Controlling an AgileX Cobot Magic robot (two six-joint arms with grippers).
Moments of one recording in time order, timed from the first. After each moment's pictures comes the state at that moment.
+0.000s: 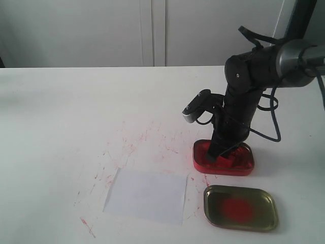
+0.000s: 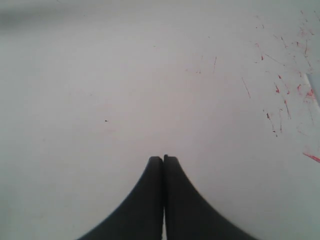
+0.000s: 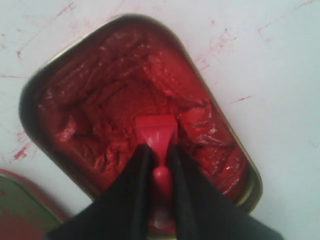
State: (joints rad) left arm -0.11 0.00 0.02 -0.09 0.50 0.10; right arm 0.39 1.97 -1.29 -0.05 0.85 -0.50
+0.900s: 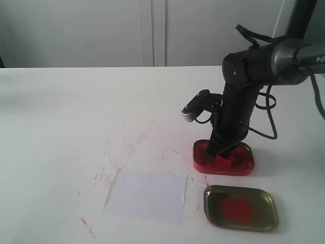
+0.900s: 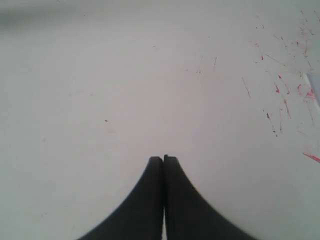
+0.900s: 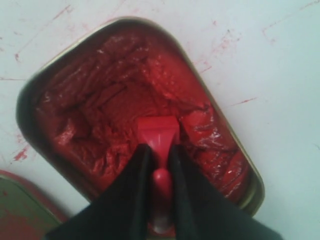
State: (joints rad) left arm -0.11 0.00 0.02 -0.09 0.50 0.10; right arm 0.39 2.03 -1.33 -0.04 0.89 -0.50
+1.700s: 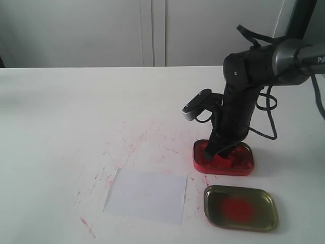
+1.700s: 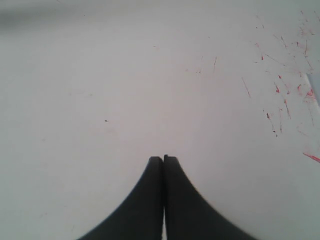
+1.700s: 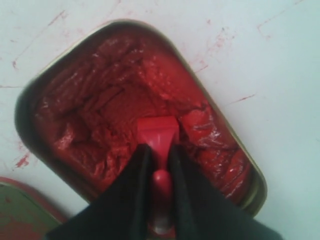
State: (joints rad) left arm -0.11 0.00 0.02 -0.09 0.50 0.10; right arm 0.39 1.99 -1.32 -0.03 0.88 -0.46
